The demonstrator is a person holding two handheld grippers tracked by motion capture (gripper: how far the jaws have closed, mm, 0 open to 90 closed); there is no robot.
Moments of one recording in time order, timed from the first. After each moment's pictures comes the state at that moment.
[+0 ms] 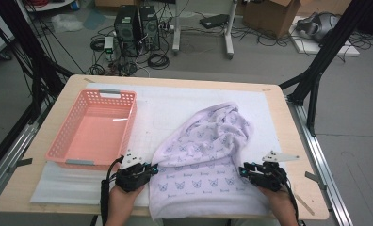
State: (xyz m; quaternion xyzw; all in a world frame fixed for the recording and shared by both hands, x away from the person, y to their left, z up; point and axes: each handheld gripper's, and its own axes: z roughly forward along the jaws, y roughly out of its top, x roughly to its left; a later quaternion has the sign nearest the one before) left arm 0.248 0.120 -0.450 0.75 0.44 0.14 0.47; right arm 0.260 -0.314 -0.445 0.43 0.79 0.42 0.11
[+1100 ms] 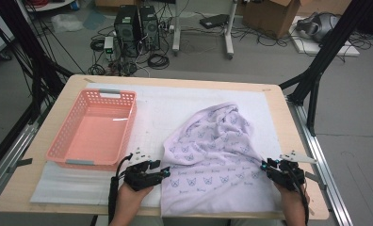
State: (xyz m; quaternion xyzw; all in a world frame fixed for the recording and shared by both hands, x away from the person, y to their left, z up) left arm 0.262 0.091 -0.451 0.77 0.44 0.08 0.46; right arm 0.257 -0.359 -0.444 0.52 0.75 0.35 0.23
